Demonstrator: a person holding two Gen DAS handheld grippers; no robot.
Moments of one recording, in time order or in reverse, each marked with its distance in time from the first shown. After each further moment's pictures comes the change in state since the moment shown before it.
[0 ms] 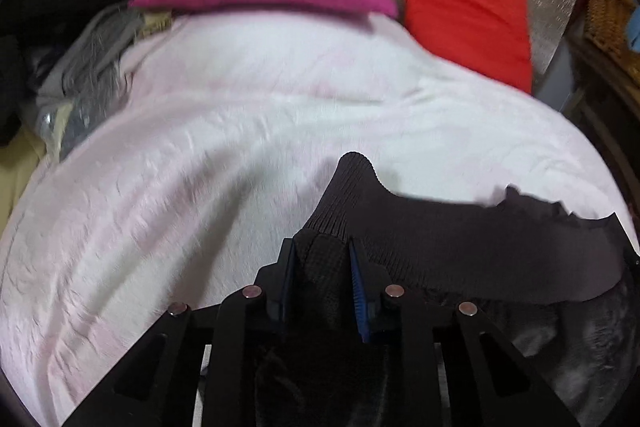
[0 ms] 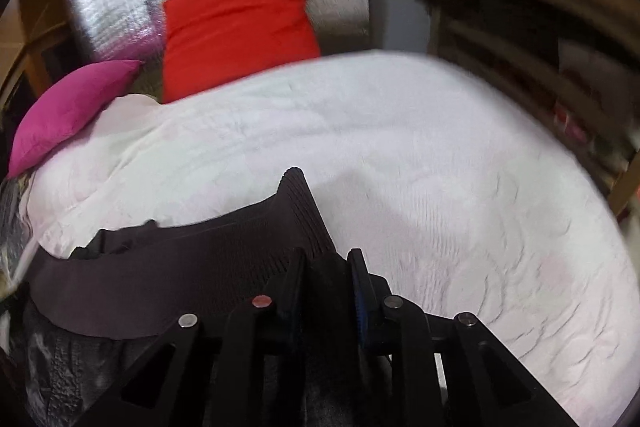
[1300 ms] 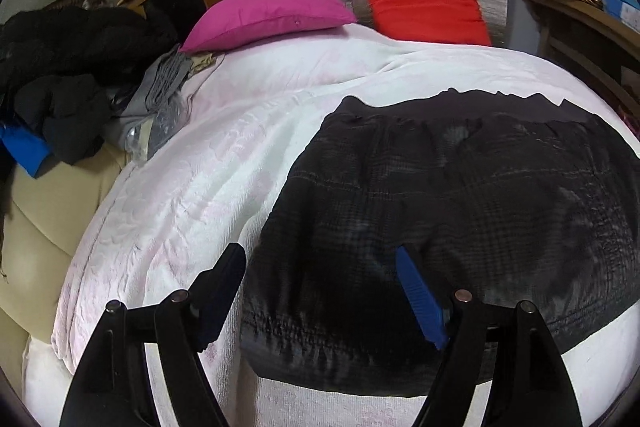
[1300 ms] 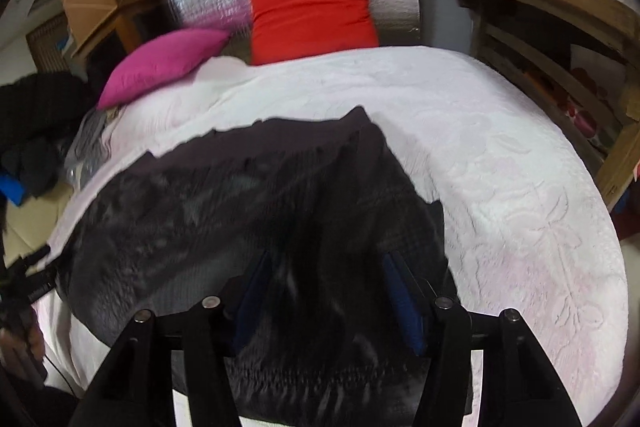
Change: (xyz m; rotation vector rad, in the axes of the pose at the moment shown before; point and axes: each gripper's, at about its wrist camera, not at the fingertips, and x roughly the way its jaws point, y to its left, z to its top) left arm -0.150 -0.003 -0.139 0.233 -0.121 0.143; right arm -0.147 -0.007 -0.115 -0.170 0.015 0.182
